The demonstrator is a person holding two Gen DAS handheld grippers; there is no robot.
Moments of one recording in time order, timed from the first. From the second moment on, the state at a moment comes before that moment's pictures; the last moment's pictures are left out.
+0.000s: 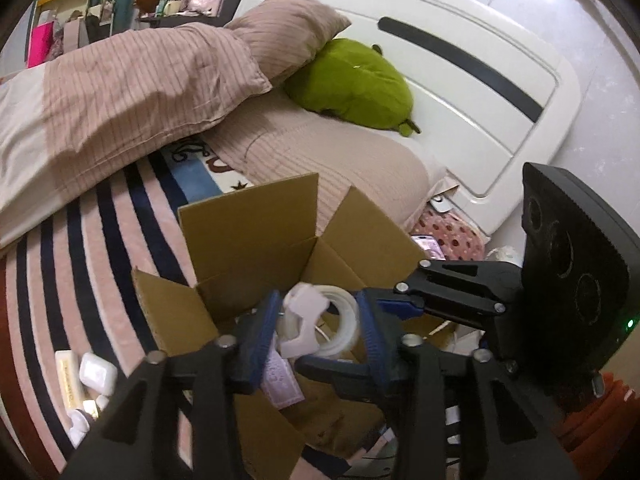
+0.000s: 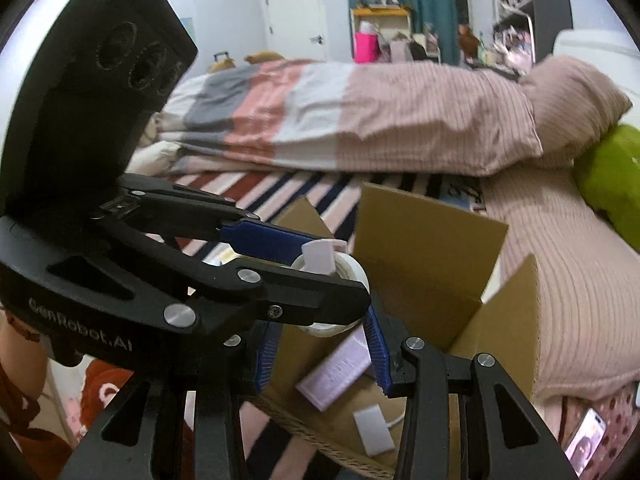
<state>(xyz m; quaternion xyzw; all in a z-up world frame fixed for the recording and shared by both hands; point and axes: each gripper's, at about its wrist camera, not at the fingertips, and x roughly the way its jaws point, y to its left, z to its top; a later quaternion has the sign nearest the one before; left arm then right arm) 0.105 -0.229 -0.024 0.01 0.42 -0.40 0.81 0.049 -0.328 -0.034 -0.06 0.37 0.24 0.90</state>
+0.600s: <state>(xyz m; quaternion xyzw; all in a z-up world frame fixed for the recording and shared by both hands) 0.073 -0.094 0.006 -0.01 0.36 -0.29 0.89 0.020 -0.273 -0.010 -0.10 0.32 0.27 0.90</state>
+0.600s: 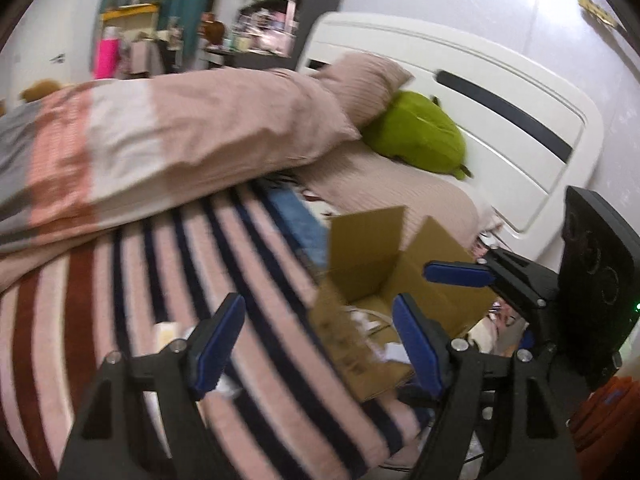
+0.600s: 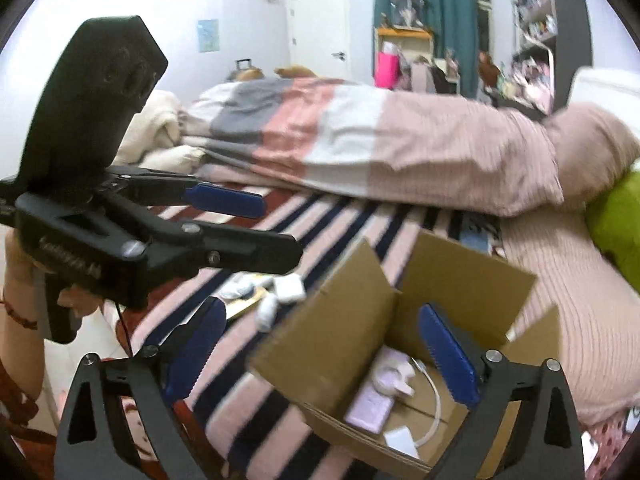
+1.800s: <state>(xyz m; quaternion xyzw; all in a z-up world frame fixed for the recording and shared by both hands) 0.039 0.090 -0.117 -0.12 0.42 -0.14 0.89 0.112 -0.143 -0.194 -0.09 0.47 0.23 0.85</state>
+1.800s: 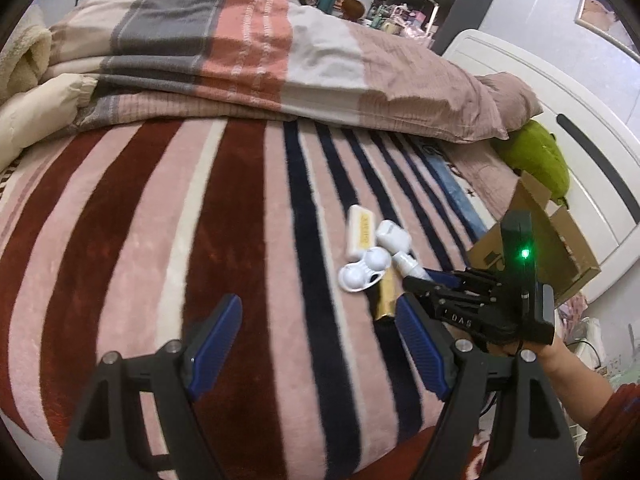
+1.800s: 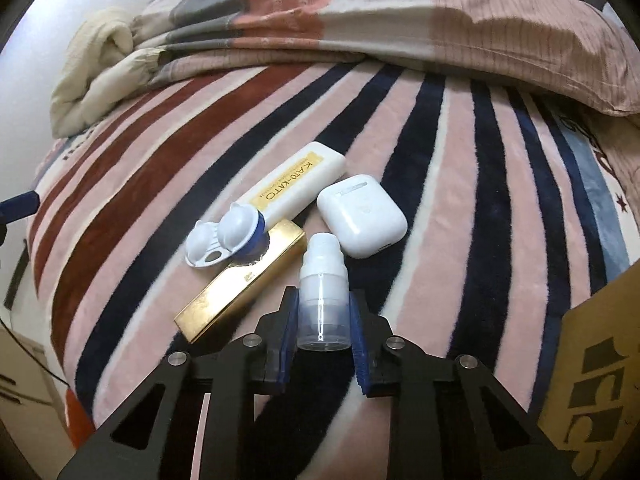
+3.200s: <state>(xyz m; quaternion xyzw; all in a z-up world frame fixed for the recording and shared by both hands) 0.102 -0.201 -0.025 -0.03 0.40 -0.38 0.84 0.049 -0.315 -0.031 -0.03 0.35 0.24 0.90</state>
